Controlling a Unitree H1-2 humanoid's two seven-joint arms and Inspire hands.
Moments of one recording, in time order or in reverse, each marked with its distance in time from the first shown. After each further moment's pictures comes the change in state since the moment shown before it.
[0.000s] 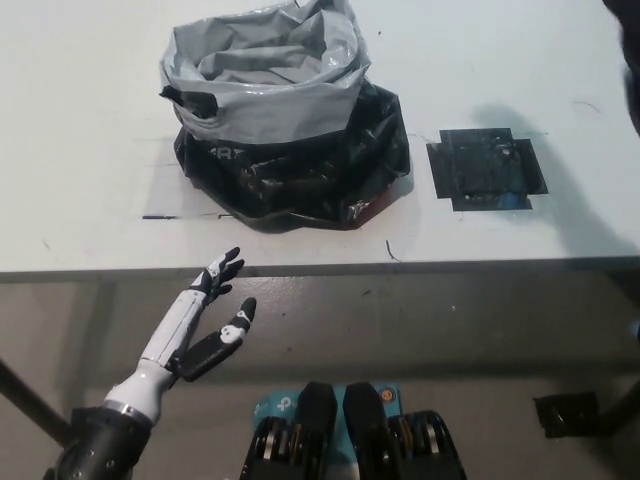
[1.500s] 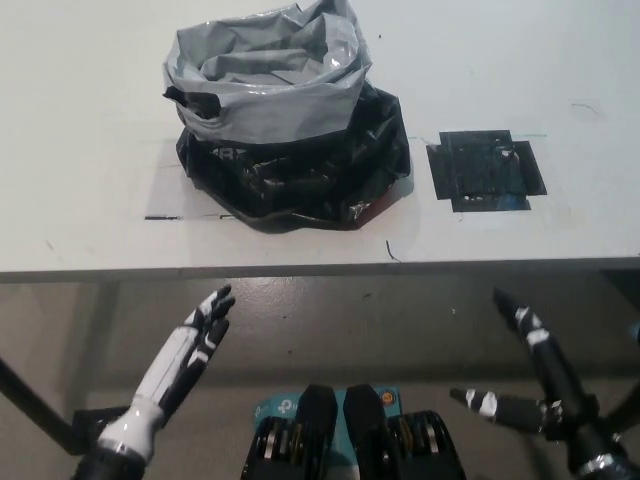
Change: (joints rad) left_arm 0.110 -0.002 0.006 0.006 0.013 -0.013 0.001; right_arm 1.094 0.263 -0.182 0.154 0.019 -0.529 -0.061
